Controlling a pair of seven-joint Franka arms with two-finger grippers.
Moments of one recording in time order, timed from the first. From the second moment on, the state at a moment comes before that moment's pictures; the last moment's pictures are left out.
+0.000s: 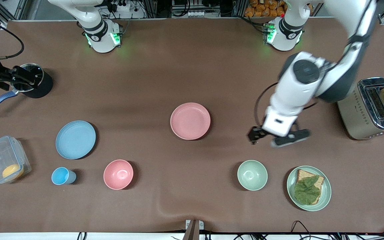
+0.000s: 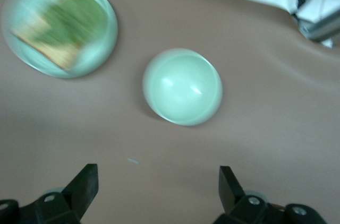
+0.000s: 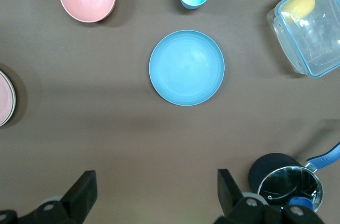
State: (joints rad) left arm 0.09 0.28 -0.49 -1.71 0.29 2.20 -0.76; right arm 0.00 -0.04 -0.04 -1.66 0.01 1.56 -0.08
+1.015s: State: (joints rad) left arm 0.15 0.02 -0.34 -1.61 0.11 1.80 -0.38; right arm 0.00 -0.04 -0.04 -1.66 0.01 1.57 -0.08
